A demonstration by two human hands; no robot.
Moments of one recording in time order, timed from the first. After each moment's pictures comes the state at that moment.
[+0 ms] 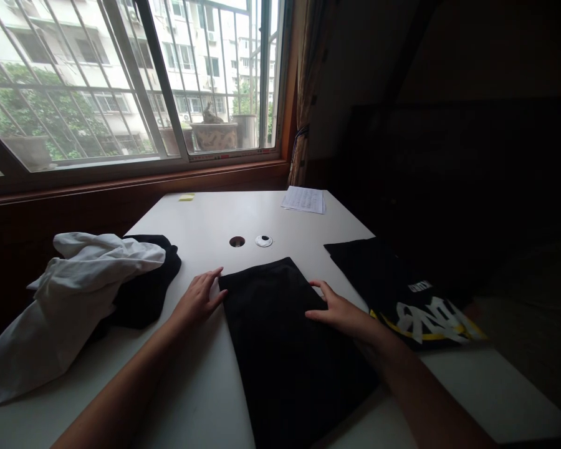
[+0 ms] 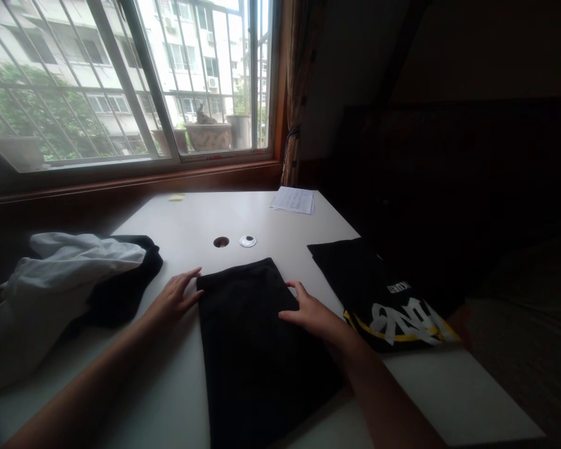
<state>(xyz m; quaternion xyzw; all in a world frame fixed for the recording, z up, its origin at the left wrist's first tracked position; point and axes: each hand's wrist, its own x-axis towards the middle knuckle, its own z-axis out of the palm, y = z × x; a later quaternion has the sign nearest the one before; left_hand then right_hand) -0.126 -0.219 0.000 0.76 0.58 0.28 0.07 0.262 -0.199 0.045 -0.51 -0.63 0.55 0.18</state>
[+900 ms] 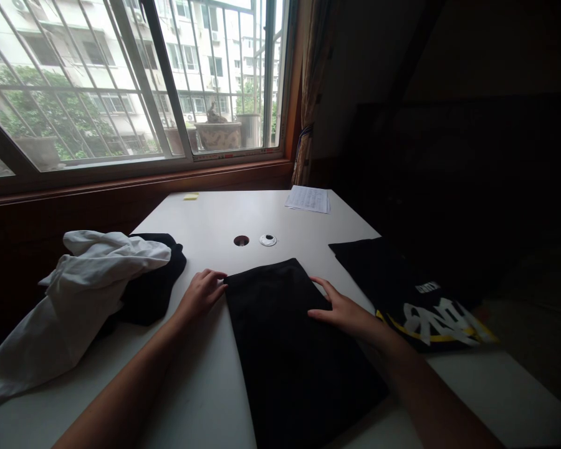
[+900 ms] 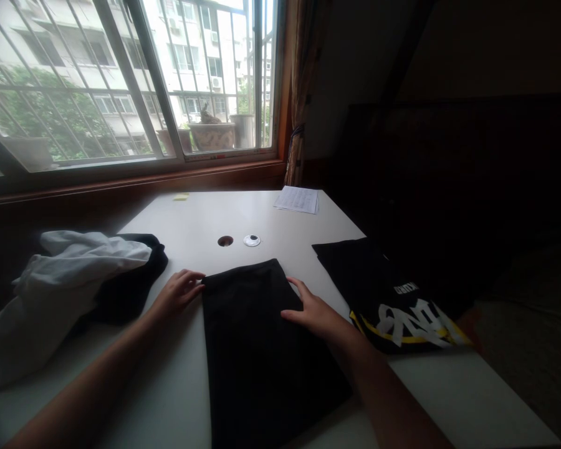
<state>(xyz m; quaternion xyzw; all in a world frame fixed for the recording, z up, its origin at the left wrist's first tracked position) -0.129 -0.216 0.011 0.73 0.59 0.31 0.13 0.264 -0.195 0.033 -0.48 -0.66 0.54 0.21</state>
